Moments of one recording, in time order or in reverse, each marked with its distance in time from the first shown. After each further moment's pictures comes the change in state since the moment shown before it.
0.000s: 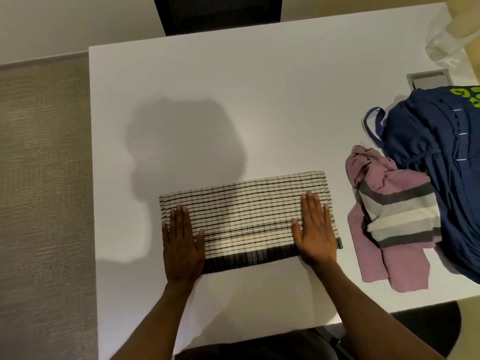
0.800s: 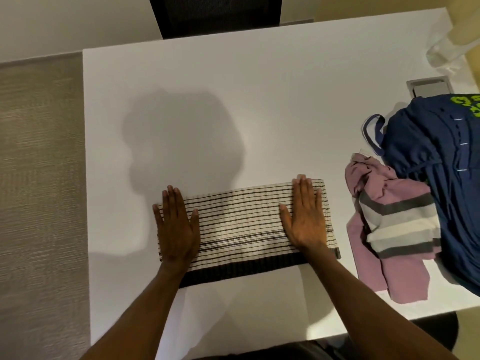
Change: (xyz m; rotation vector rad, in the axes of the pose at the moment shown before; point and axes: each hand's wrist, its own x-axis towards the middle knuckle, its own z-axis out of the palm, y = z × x) left_hand 0.071 0.016 -0.017 0.049 -0.002 -0.021; right_hand 0.061 -0.027 -0.020 -0.067 -0.027 0.001
